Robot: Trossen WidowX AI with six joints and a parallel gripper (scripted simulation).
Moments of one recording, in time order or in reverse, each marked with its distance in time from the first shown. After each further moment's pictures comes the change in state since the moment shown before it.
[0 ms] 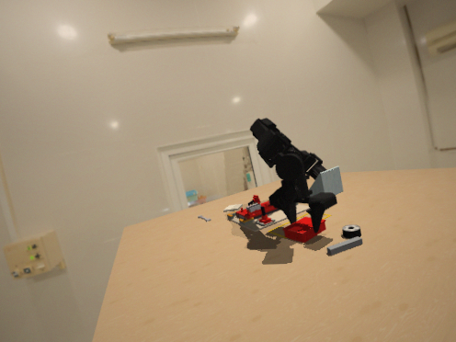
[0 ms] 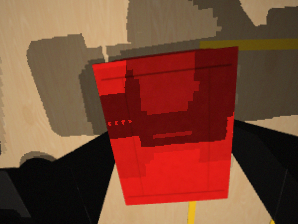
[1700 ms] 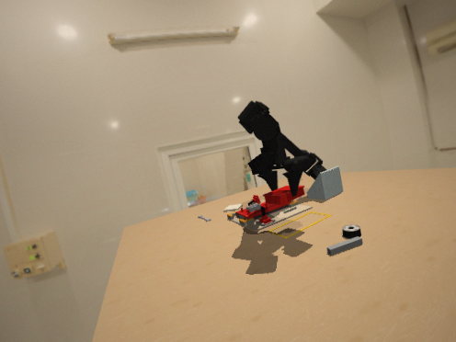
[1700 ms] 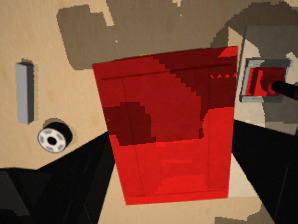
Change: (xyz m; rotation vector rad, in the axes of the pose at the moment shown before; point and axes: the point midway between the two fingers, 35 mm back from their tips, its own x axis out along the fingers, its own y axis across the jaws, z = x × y) arm -0.098 -0.044 0.007 0.016 0.012 0.005
